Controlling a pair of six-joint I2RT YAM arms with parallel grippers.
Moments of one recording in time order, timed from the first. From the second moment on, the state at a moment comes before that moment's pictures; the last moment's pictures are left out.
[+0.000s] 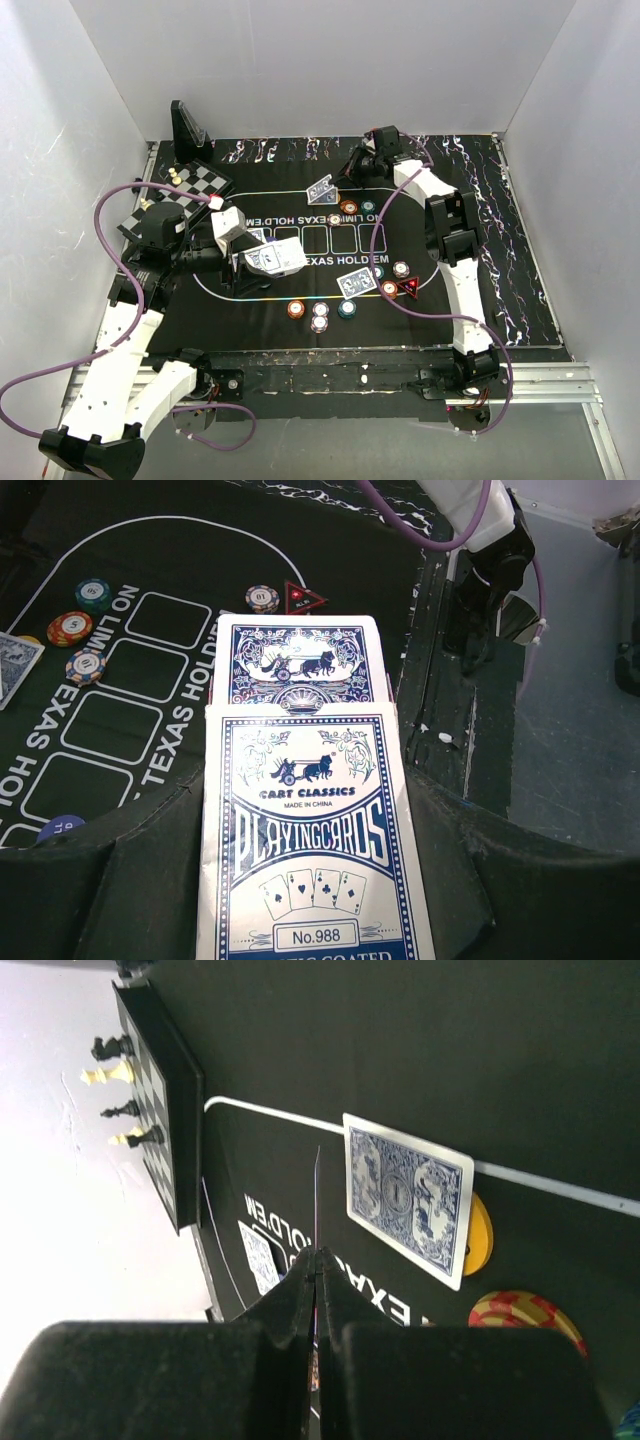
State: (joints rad) left arm -0.24 0.83 1.03 -0.70 1.03 0.34; right arm 0.33 2.45 2.03 -0.31 -0.66 0.89
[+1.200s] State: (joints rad) left arm -0.24 0.74 0.91 -0.54 1.10 0.32; right arm 0.60 1.38 1.04 0.24 -0.89 1.13
